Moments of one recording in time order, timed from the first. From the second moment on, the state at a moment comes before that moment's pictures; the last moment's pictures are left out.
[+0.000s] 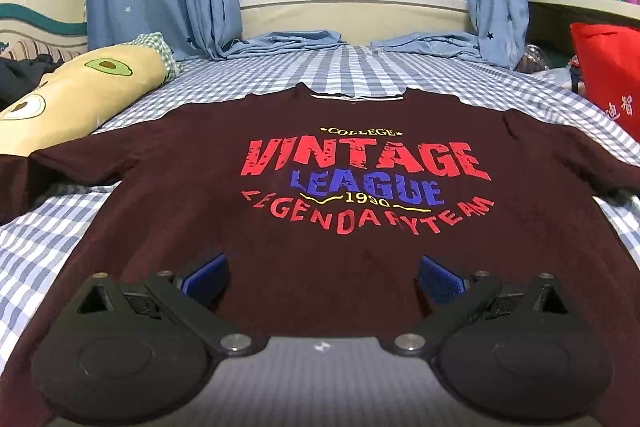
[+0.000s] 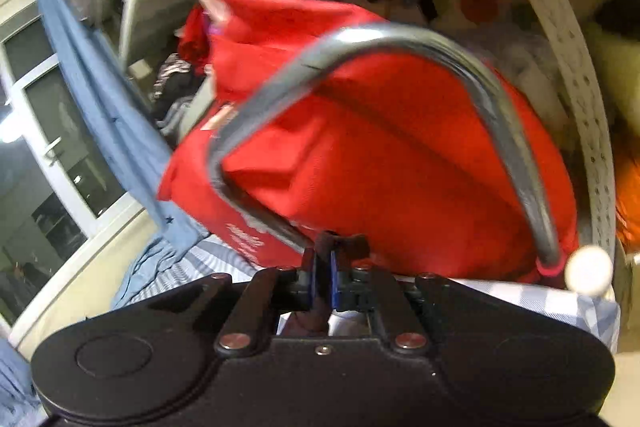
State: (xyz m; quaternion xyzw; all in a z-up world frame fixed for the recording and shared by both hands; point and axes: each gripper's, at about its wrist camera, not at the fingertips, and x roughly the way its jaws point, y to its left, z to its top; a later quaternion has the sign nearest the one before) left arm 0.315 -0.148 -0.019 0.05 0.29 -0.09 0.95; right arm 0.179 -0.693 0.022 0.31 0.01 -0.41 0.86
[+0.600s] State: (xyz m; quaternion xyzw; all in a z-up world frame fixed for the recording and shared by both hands) left arm 0.311 -0.088 0.022 -0.02 0.24 -0.02 0.97; right arm 0.317 -0.418 0.127 0.05 0.01 -0.07 1.00
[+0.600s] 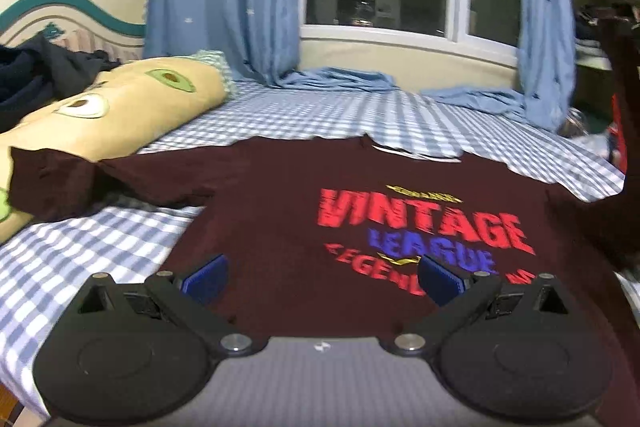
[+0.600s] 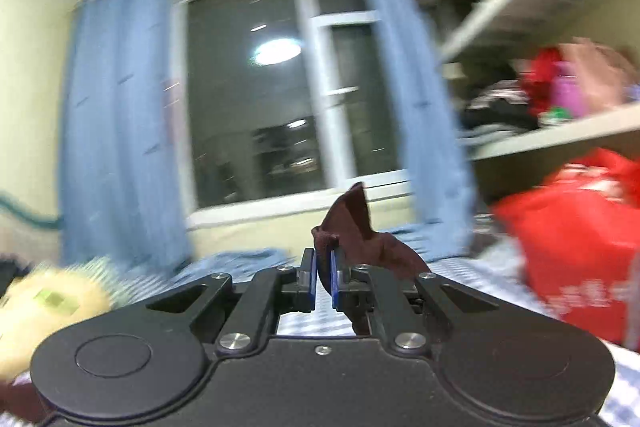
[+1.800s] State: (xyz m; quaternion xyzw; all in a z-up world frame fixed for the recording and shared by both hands) left arm 0.393 -0.144 -0.022 0.04 0.27 -0.02 0.96; right arm 0.246 -0.415 -0.035 -0.08 0.27 -0.13 0.95
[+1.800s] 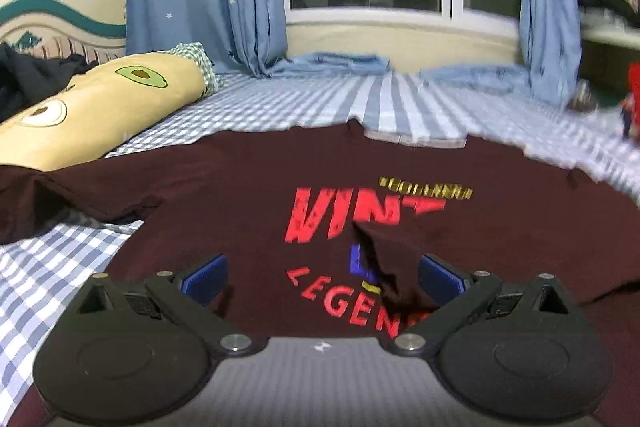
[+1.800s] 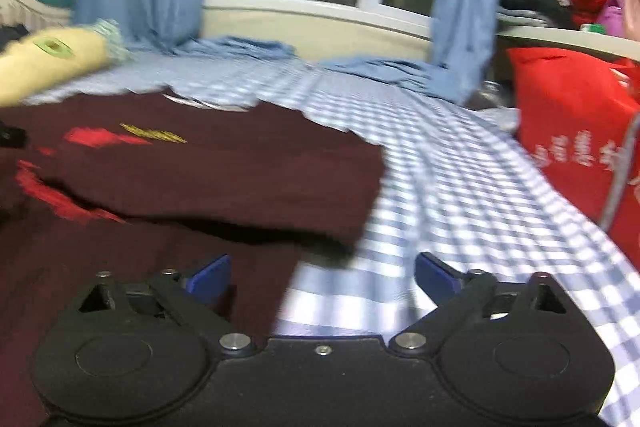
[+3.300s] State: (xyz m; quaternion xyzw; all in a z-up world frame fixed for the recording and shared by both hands) left arm 0.368 0.154 0.007 -0.11 0.24 0.15 0.95; right arm 0.180 -0.340 0.005 0.10 0.20 0.03 0.97
